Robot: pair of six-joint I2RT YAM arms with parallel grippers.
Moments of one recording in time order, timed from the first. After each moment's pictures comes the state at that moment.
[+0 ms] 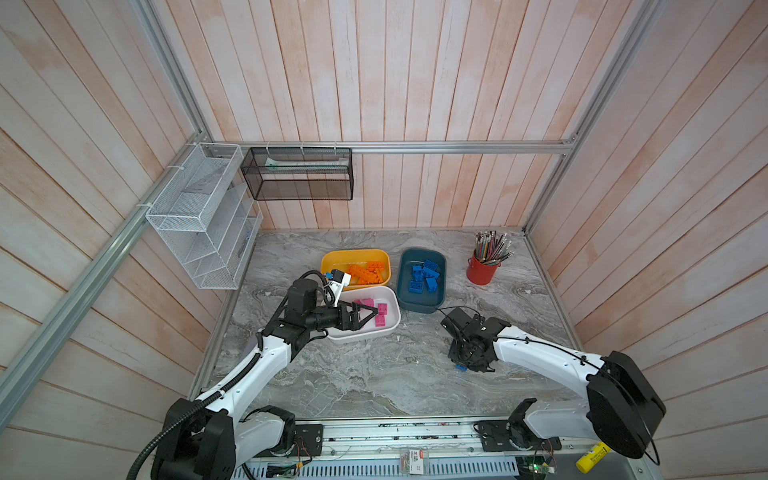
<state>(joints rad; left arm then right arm) -0.31 1.15 0.67 -0.04 0.78 -0.40 0.70 1.31 0.76 -0.82 0.17 1.08</state>
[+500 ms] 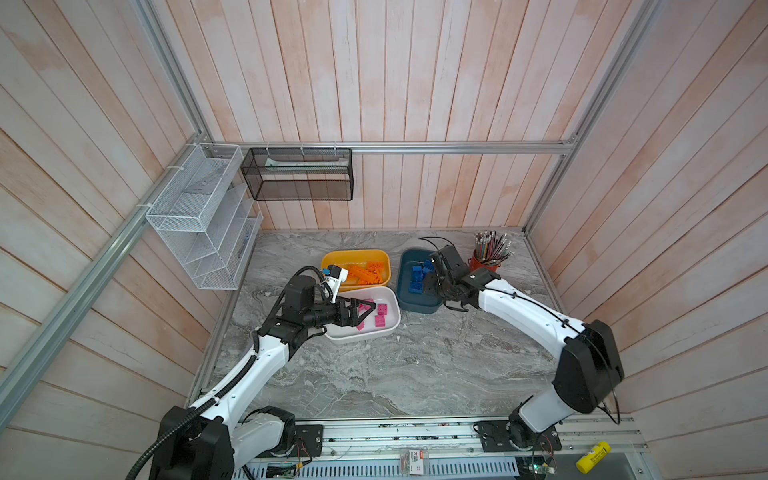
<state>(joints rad) -0.30 1.12 0.71 -0.09 0.72 -0.39 0.60 1.65 1.30 -0.59 0.17 0.68</state>
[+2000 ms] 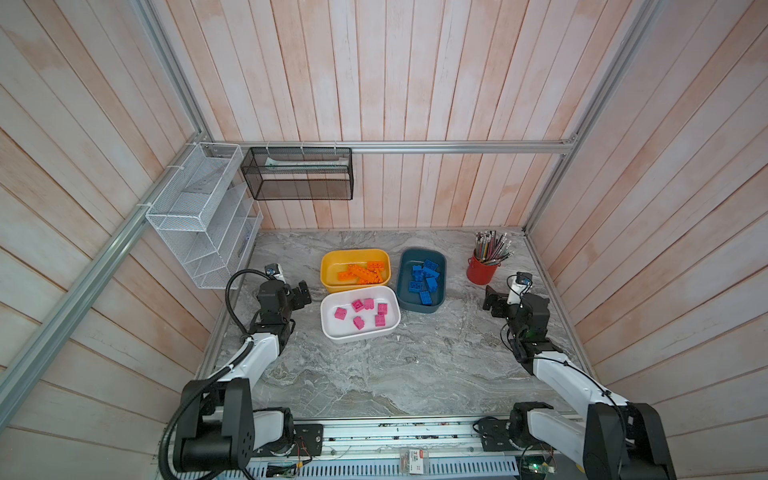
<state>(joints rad) 0.03 1.31 0.54 0.30 -0.10 -0.16 0.01 1.11 0.32 0.50 0.08 0.09</state>
